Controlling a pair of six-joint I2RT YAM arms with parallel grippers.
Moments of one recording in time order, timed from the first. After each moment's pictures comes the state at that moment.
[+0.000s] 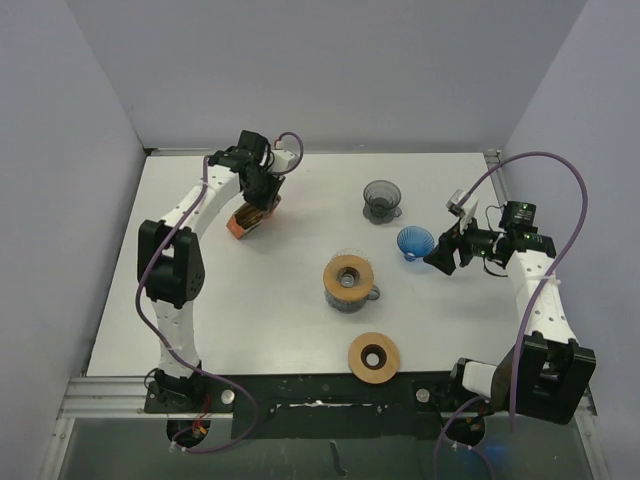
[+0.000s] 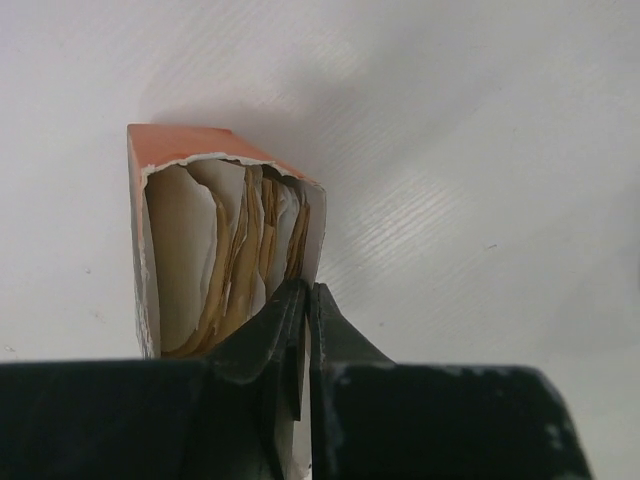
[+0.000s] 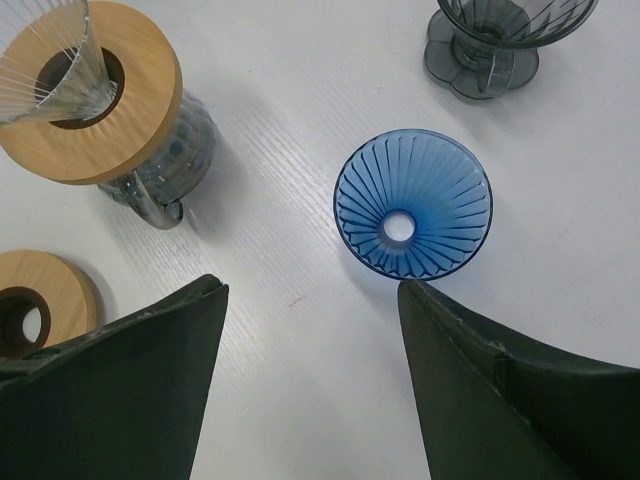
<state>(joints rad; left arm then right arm) -0.32 2.04 1.83 -0.85 0.18 0.31 -0.25 1.22 0.97 -0.76 -0.94 -0.82</state>
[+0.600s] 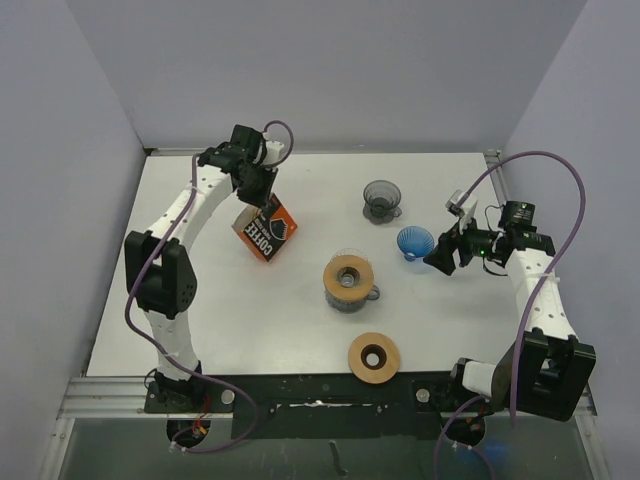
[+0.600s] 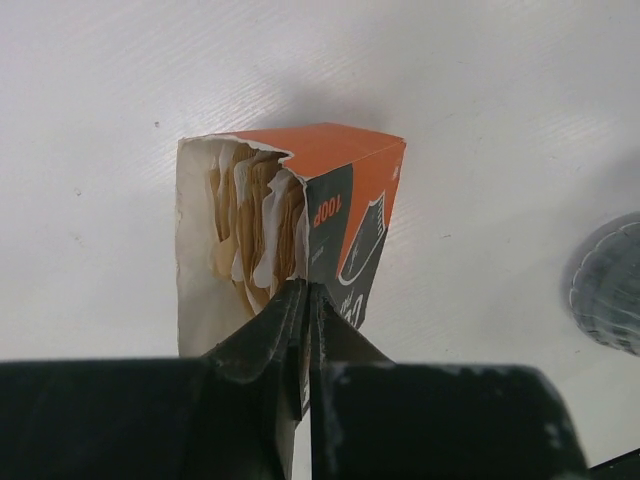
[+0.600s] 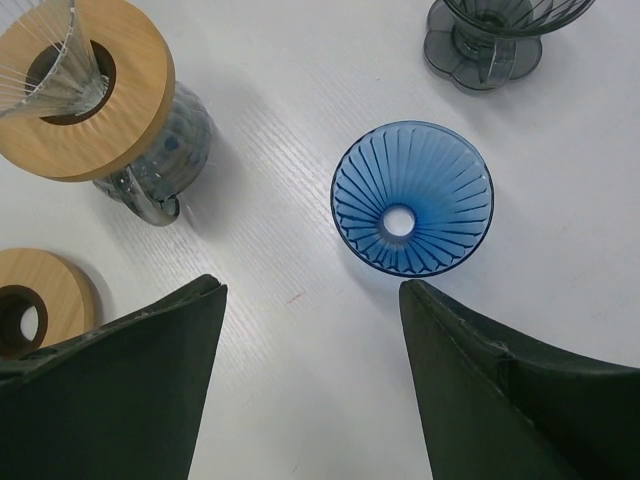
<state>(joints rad) -0.34 1.95 1.82 -0.92 0.12 0.07 -0.25 1.24 0.97 -0.76 -0.93 -0.82</state>
